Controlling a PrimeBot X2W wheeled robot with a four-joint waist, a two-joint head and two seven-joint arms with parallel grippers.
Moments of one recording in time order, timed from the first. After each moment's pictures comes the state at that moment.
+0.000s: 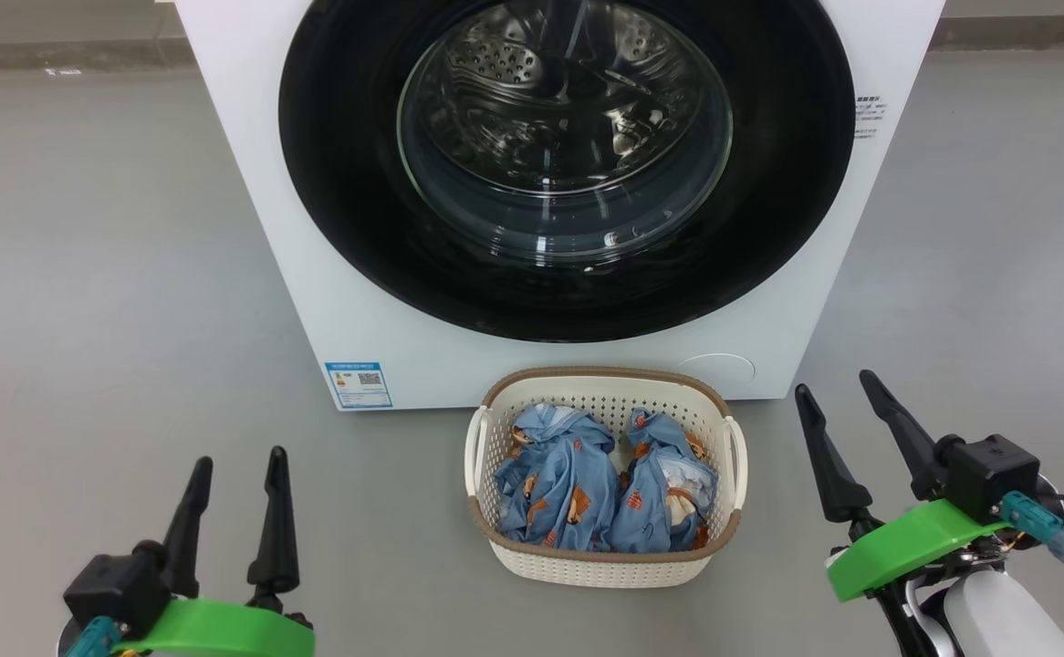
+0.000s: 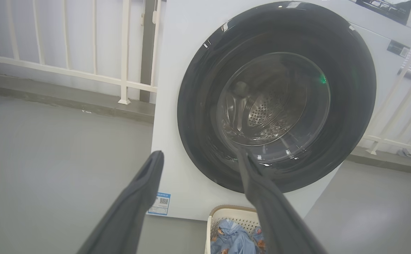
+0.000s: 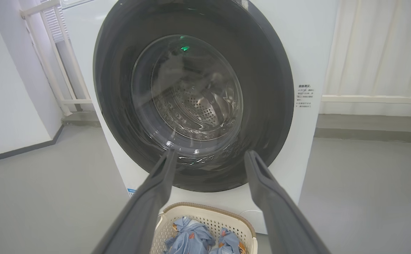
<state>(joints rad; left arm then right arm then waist) -0.13 0.12 -0.13 0.28 -0.45 -0.06 -0.24 -0.19 -0.17 0.17 0.32 0.34 0.12 -0.24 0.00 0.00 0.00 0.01</state>
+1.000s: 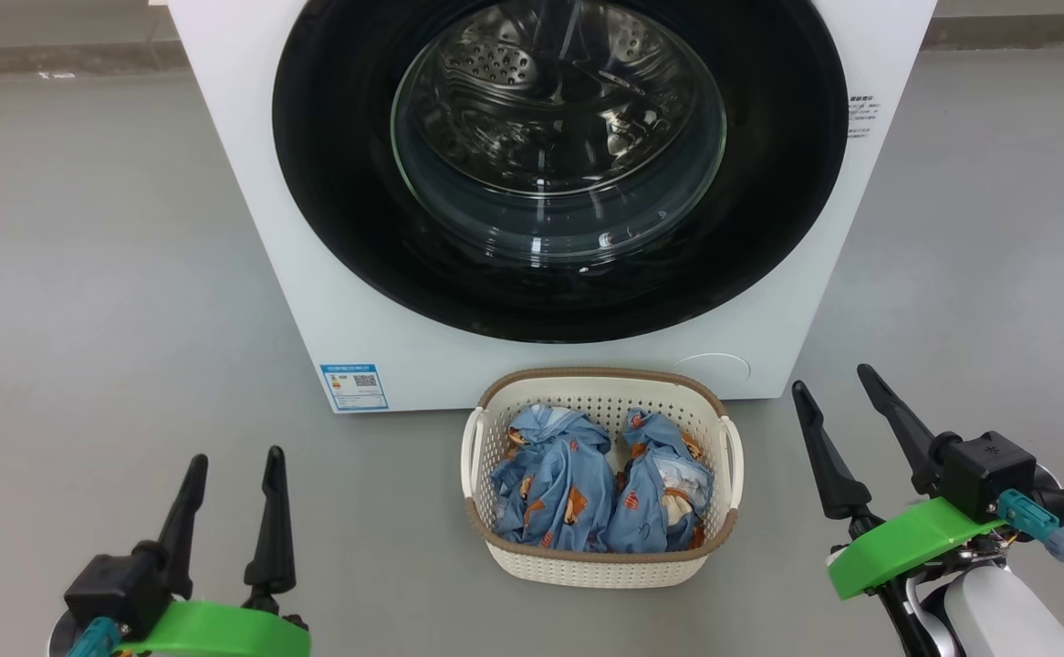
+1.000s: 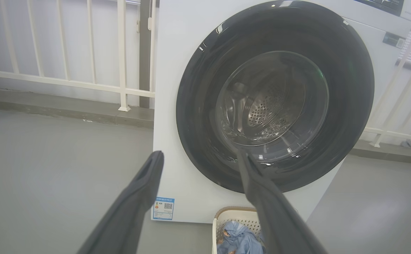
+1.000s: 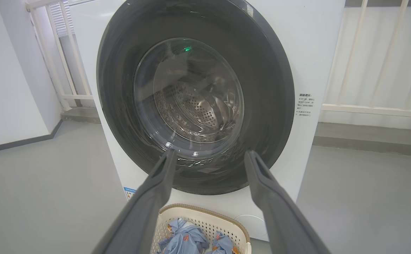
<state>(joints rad) -0.13 0.13 -0.13 0.28 -0.40 -0.06 -0.26 -0.20 -0.18 0.19 0.32 0.30 0.12 -0.25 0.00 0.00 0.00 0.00</state>
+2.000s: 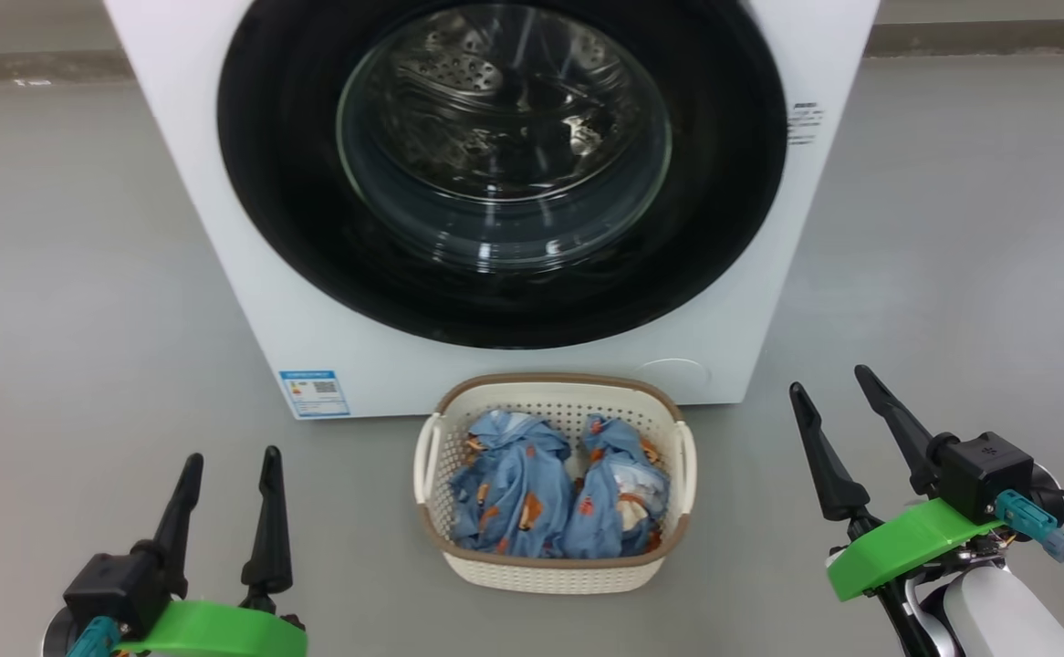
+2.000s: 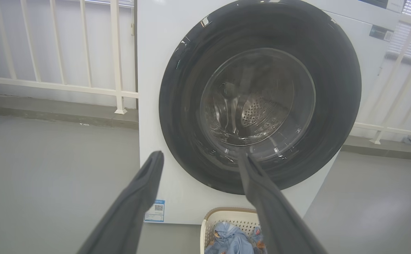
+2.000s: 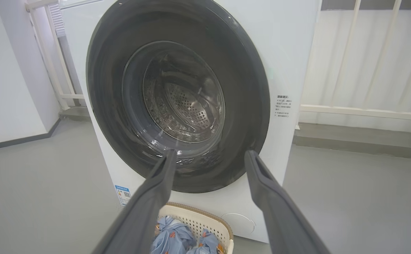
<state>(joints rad) -0.12 0.14 -0.13 0.28 -0.39 -0.04 -0.26 -0.20 -0.19 0.20 0.31 0.30 0.12 -0.25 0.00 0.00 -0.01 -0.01</state>
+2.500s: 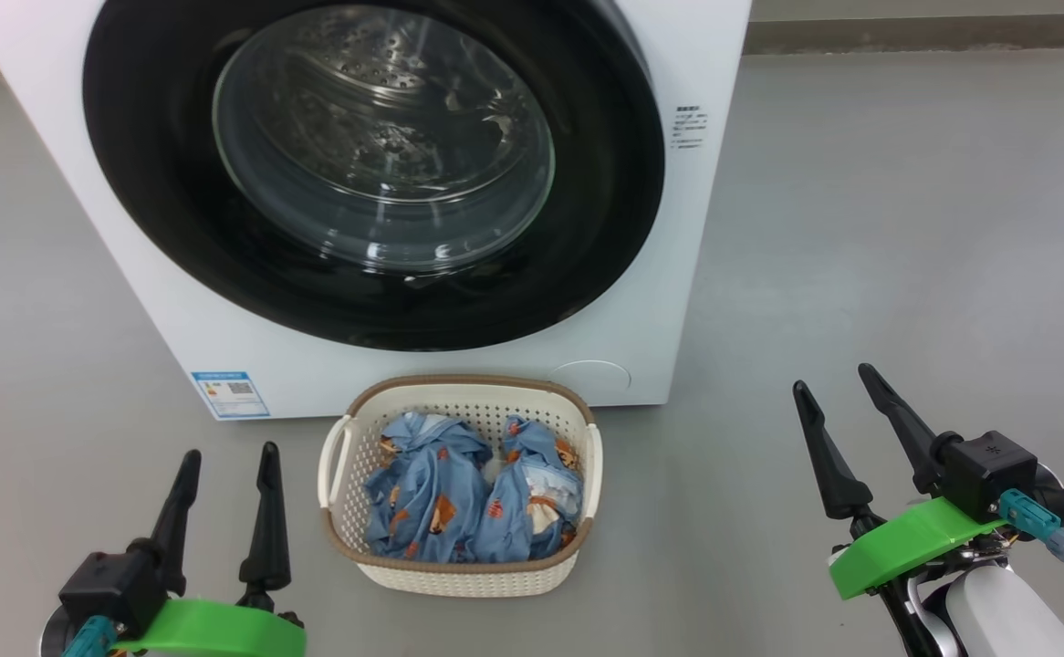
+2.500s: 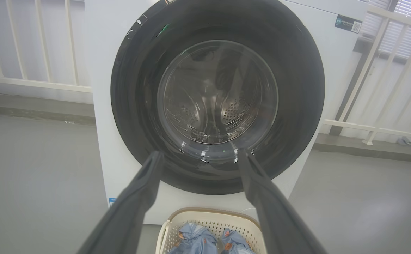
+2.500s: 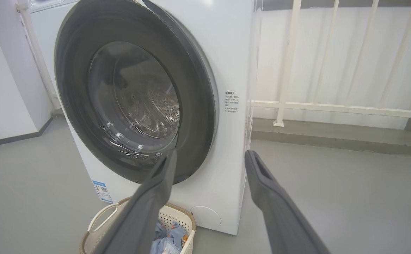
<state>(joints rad) -0.12 0.14 -0.13 0.27 -0.40 -0.04 -0.26 -0.20 -0.19 0.19 0.31 0.30 0.12 -0.25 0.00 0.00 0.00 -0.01</state>
